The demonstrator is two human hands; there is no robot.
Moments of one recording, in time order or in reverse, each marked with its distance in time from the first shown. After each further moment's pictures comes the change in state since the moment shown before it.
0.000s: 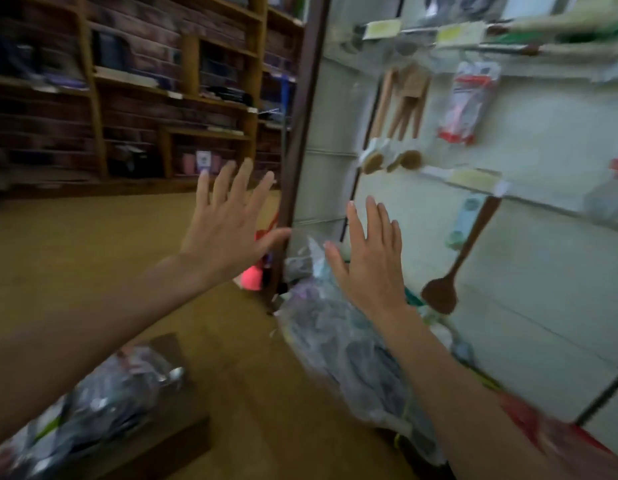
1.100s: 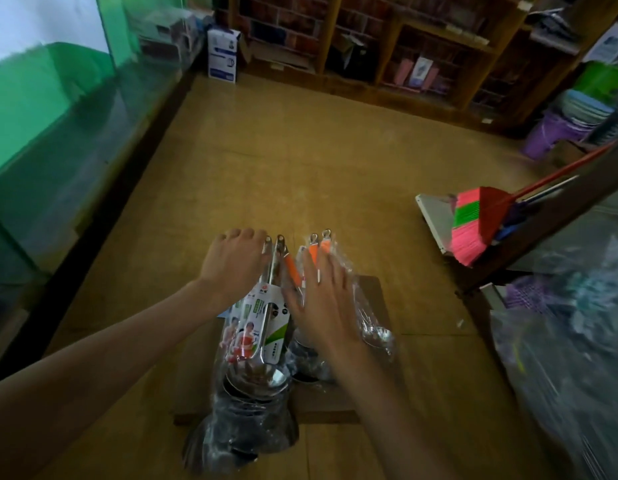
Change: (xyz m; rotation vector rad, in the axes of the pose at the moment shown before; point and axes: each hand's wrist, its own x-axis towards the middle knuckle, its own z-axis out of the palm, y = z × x) left_hand -0.301 -0.337 0.171 0.036 -0.596 -0.615; right_hand -0.123 -0.424 0.301 0.438 -0.661 -0.394
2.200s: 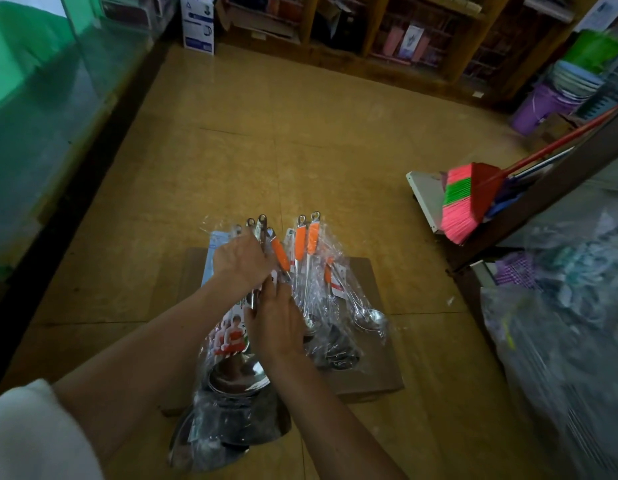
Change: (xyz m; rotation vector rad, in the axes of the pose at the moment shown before) left_hand 0.030 0.031 0.060 -0.172 -0.161 -0.360; right_hand -0.022 -0.043 0.059 0.204 -0.171 0.229
